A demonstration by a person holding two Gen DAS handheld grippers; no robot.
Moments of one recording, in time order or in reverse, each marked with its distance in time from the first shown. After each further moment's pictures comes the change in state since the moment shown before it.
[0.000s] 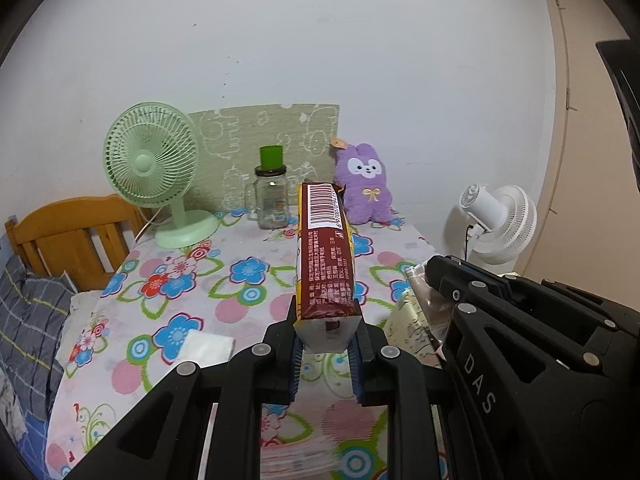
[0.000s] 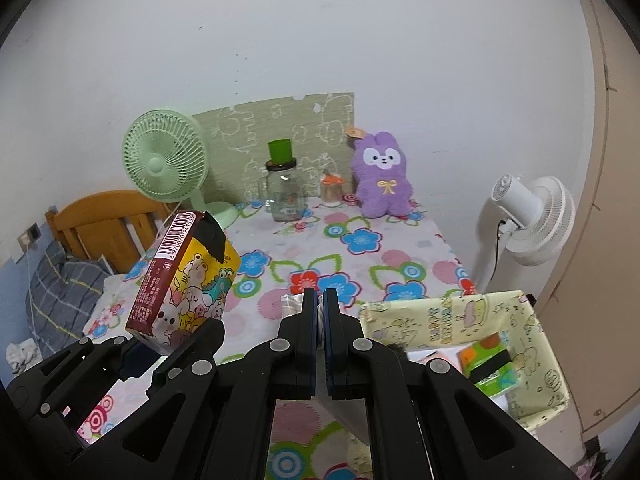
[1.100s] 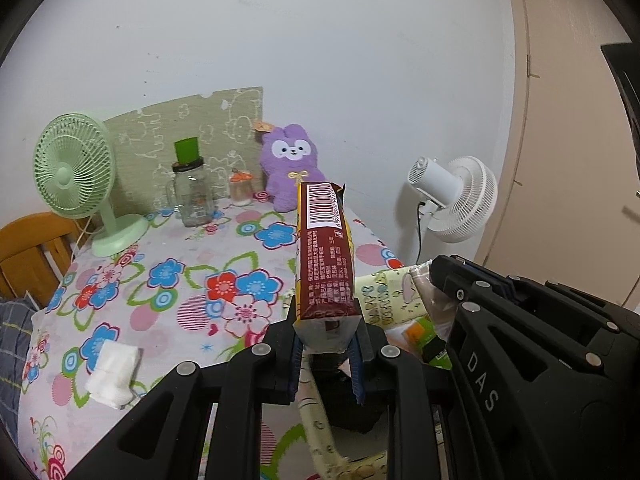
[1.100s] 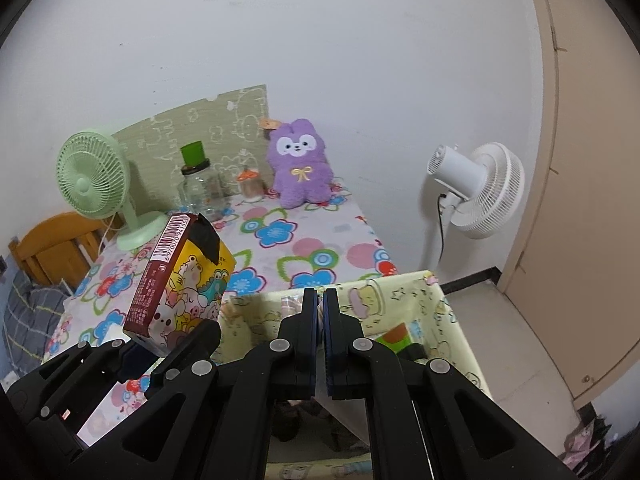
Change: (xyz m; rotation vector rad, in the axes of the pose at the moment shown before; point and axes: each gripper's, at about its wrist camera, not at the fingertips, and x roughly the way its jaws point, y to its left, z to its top) left arm 0.042 -0.094 -0.001 0.090 0.057 -0.120; right arm 0.008 -0.104 -0.015 0.119 0.025 -0.133
